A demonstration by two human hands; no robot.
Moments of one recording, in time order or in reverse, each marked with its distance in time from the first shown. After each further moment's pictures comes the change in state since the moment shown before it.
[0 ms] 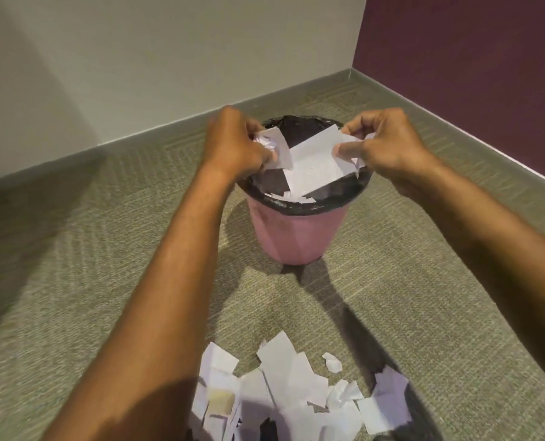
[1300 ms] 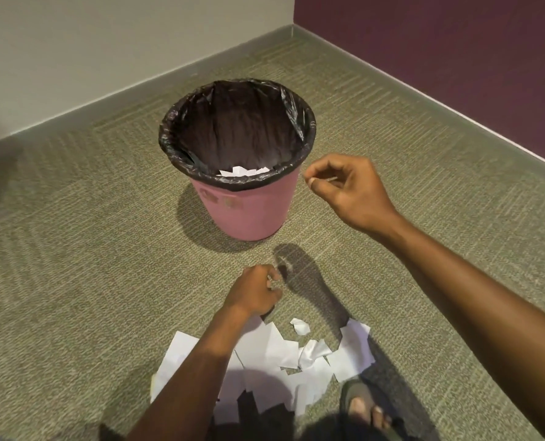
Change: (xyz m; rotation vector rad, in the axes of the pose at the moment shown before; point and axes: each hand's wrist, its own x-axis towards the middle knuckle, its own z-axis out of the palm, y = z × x) left_hand -0.134 -0.153 0.169 0.222 -0.677 -0.089; right_hand -0.074 0.095 -0.002 0.018 -0.007 -0.164
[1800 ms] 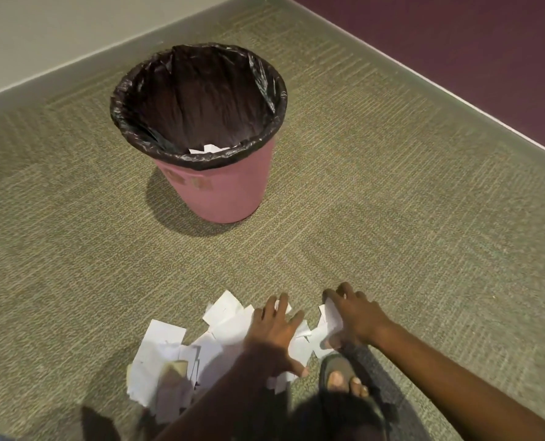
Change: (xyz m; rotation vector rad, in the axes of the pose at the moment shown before) left_hand -0.051 -0.014 0.118 0.668 -0.312 0.277; right_hand -0.188 0.149 0.024 -0.846 -0.814 0.643
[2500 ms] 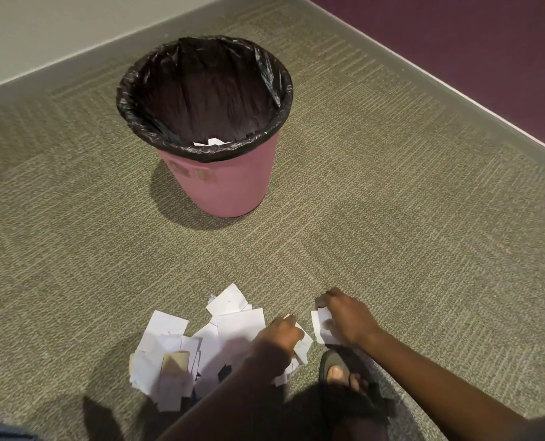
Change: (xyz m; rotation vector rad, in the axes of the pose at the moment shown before) left_hand 0.015 0.003 0.044 -0.152 0.056 0.054; right_hand 0.006 -0.010 0.028 0.074 0.279 -0.136
